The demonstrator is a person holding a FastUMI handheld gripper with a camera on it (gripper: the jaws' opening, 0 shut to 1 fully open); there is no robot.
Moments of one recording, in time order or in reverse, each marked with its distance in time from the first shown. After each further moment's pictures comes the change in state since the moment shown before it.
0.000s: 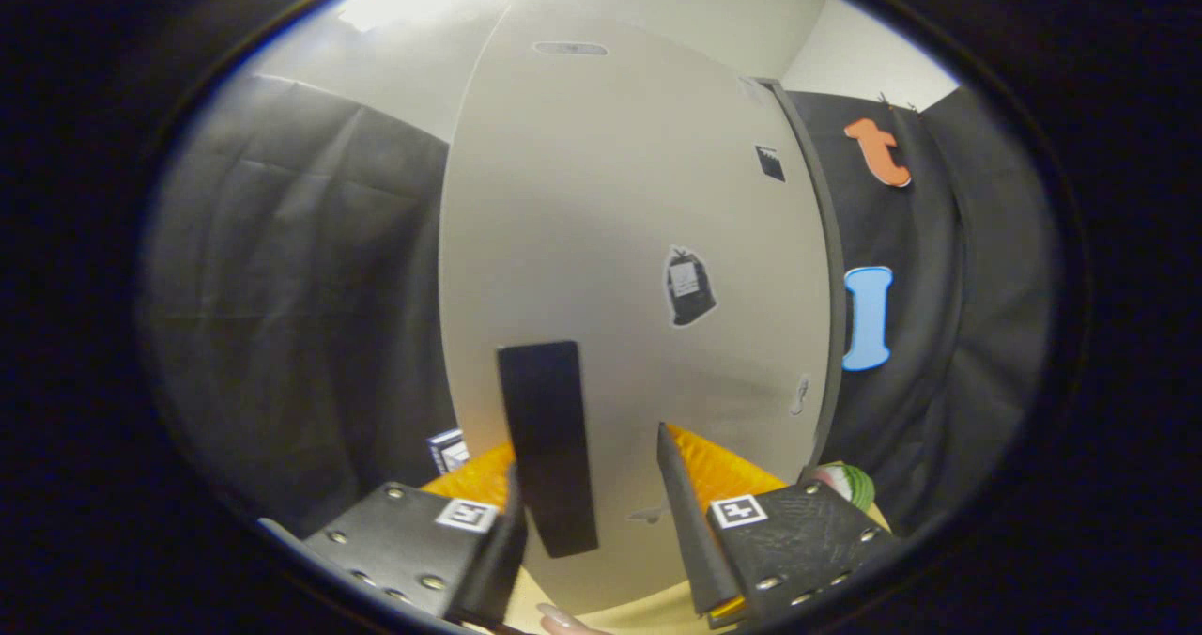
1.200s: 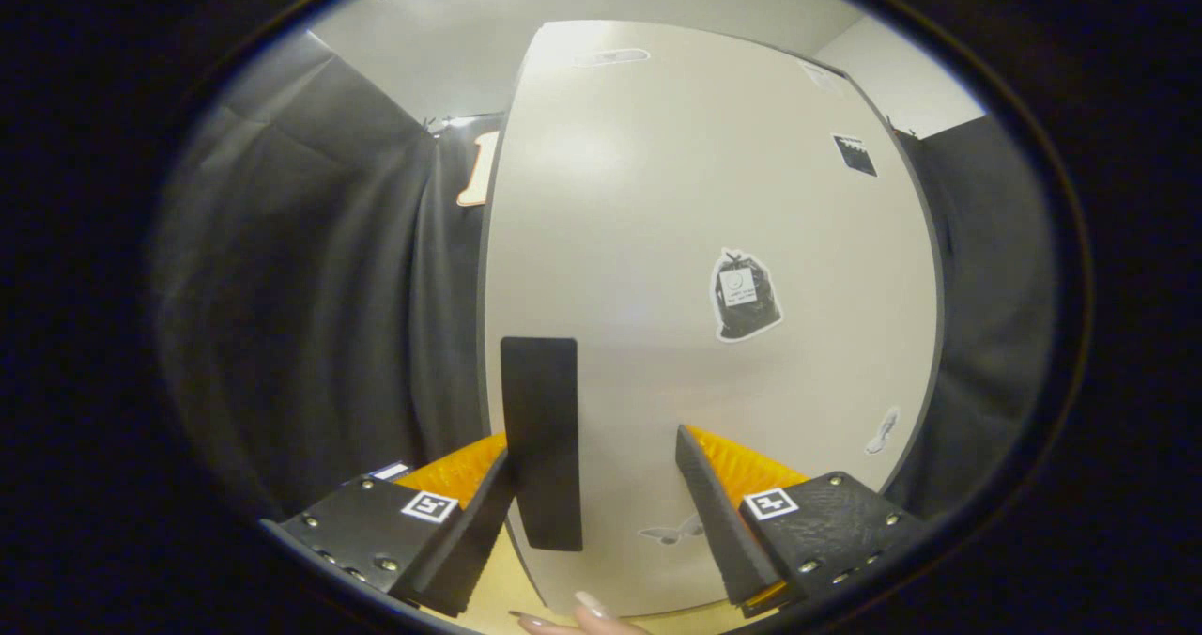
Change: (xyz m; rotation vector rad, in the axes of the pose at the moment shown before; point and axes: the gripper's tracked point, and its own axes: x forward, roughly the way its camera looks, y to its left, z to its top) arm 0.141 0.024 -0.005 -0.040 -0.047 -0.208
